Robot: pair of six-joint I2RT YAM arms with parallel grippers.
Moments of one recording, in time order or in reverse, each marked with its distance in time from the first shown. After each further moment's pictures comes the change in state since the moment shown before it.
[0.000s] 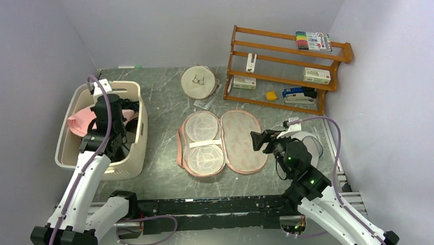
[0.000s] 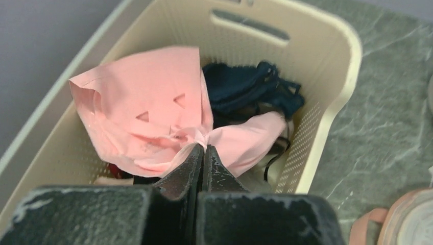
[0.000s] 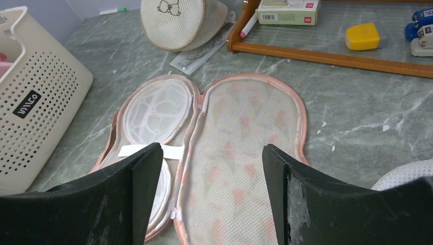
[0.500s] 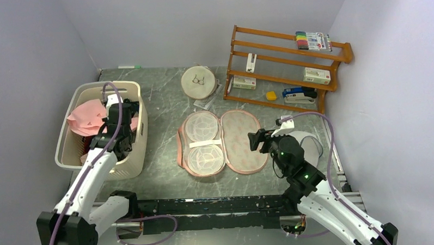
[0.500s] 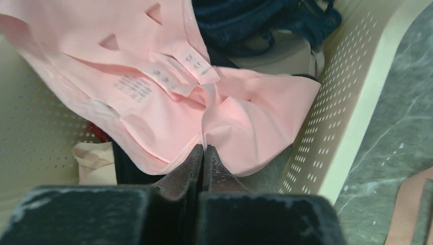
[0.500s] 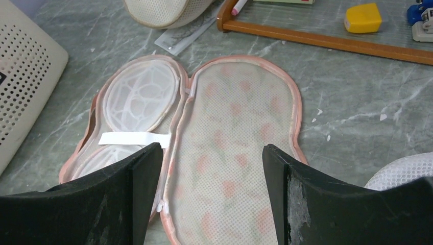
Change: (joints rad) left arm 0.000 0.008 -0.169 -0.076 0.040 -0.057; right arm 0.000 0.109 0.000 0.021 0.001 -0.019
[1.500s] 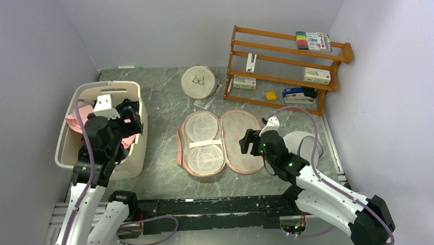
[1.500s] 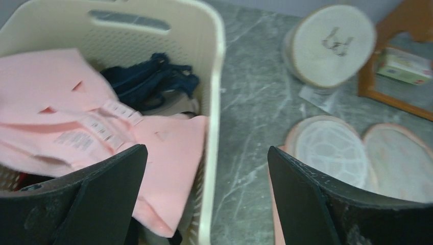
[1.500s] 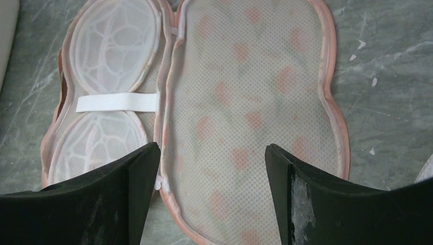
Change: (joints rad) left arm 0.013 -0.303 0.015 0.050 0.378 0.026; right arm 0.000 0.303 0.001 0.030 -0.073 0.167
